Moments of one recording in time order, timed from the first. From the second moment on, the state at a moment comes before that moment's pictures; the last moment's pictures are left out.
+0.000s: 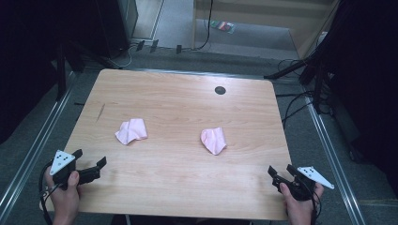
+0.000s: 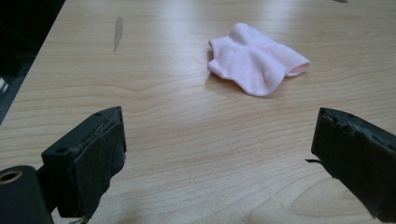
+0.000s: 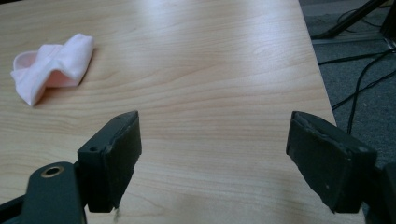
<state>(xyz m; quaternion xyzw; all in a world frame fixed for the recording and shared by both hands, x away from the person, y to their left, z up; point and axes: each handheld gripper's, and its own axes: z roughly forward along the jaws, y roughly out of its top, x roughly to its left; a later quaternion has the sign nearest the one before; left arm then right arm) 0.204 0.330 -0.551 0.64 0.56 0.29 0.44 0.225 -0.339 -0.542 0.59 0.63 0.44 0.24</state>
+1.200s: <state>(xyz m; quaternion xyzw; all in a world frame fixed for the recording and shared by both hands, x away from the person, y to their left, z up) 0.208 0.333 -0.551 0.64 0.57 0.27 0.44 0.278 -0.217 -0.491 0.52 0.70 0.45 0.20</state>
